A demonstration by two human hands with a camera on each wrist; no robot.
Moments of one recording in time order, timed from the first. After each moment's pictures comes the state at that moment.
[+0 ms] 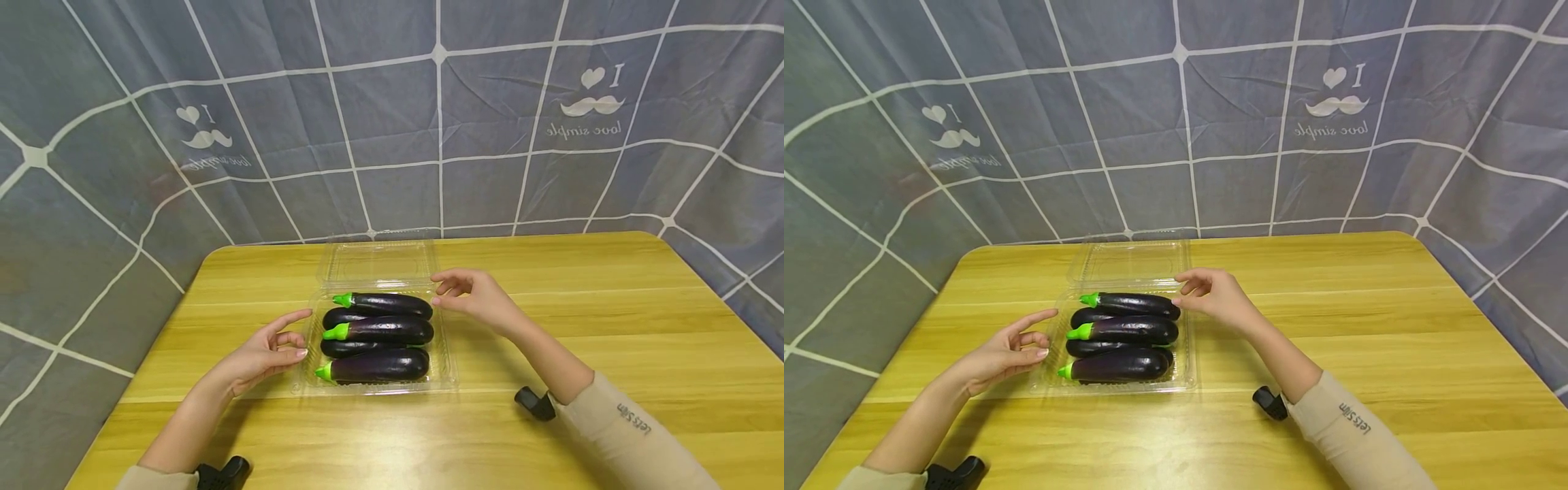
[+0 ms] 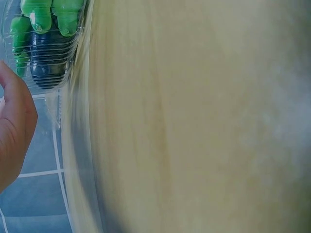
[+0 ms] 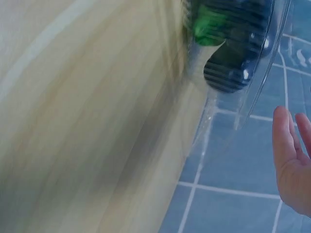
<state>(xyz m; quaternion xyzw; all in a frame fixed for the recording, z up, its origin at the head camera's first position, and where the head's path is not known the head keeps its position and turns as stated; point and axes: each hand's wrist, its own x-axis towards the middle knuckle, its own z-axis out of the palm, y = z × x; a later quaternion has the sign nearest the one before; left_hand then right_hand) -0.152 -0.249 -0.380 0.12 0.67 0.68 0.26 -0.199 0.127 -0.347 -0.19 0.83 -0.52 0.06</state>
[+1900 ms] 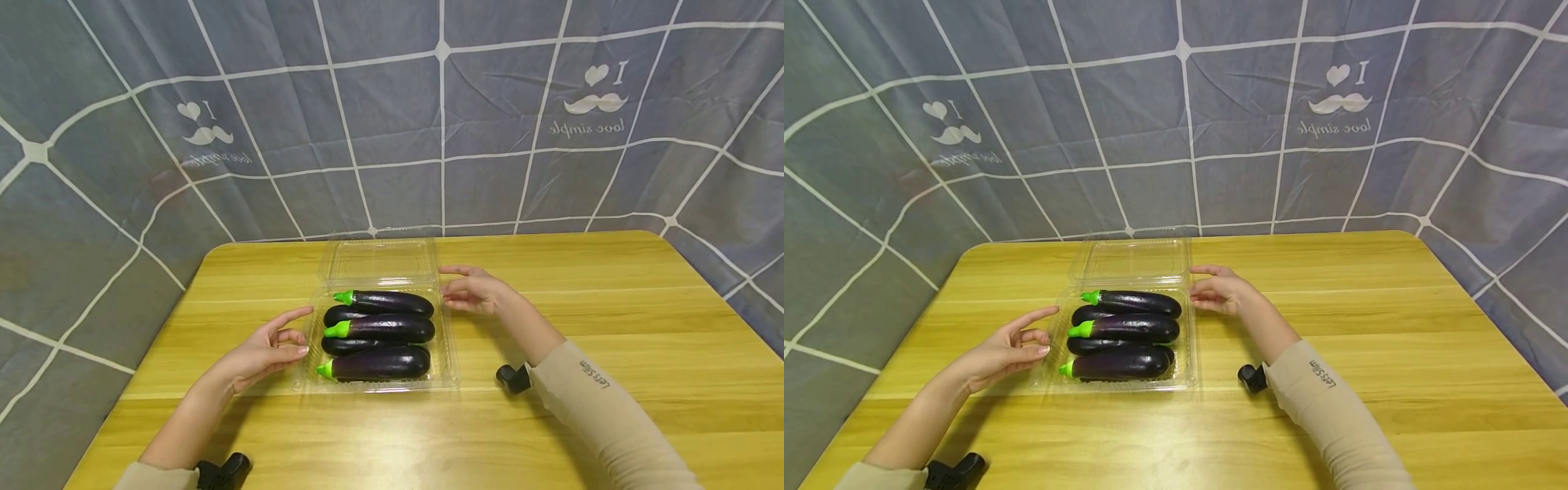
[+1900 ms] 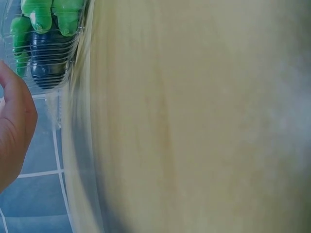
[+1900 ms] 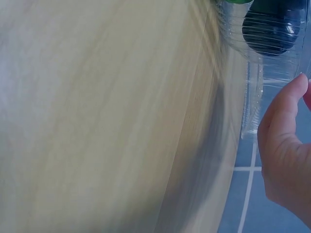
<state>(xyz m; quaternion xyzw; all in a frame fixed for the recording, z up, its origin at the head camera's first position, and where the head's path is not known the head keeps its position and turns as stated) -0.152 -0.250 -0.380 0.11 0.66 0.69 0.26 -0.247 0.130 -0.374 0.06 0.60 -0.74 0.30</state>
